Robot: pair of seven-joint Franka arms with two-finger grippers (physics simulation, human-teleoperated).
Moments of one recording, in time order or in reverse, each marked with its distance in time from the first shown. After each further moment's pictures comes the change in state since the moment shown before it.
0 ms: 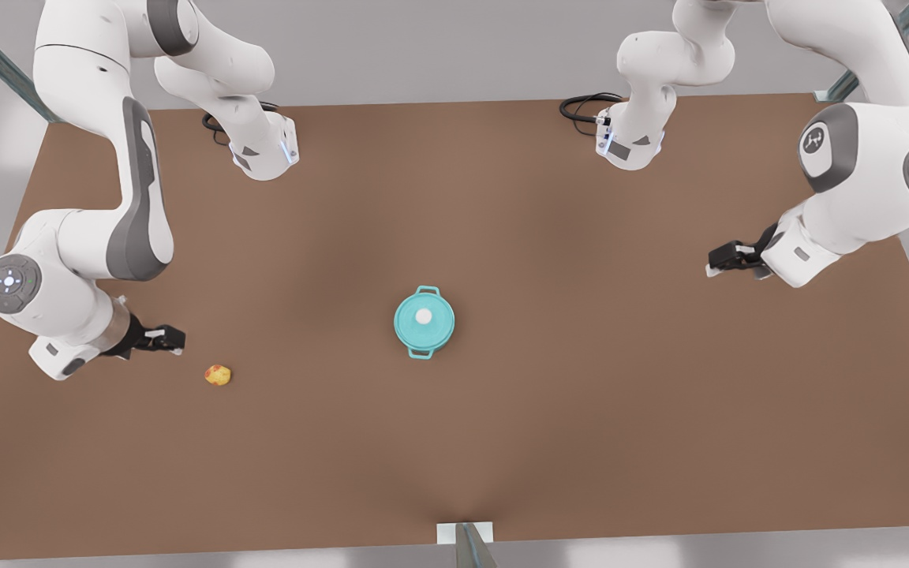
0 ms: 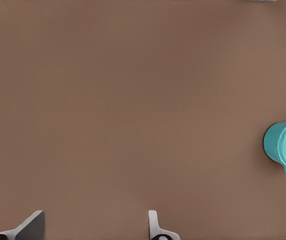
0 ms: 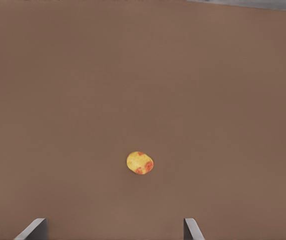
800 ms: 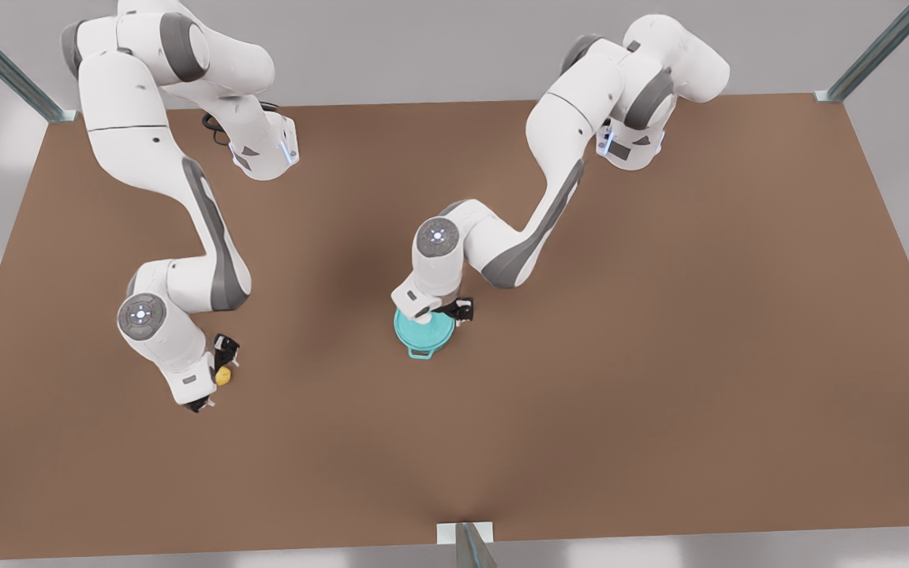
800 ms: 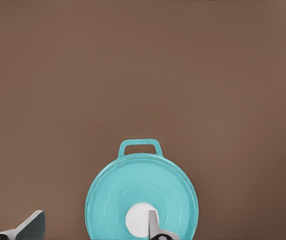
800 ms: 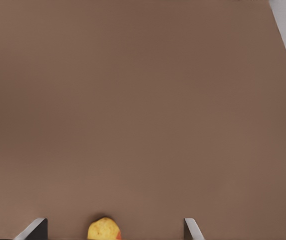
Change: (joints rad) left arm -0.683 0.768 -0.077 0.489 0.173 0.434 -0.715; right arm 0.020 0.149 0.065 -0.244 -0.067 0.494 -0.993
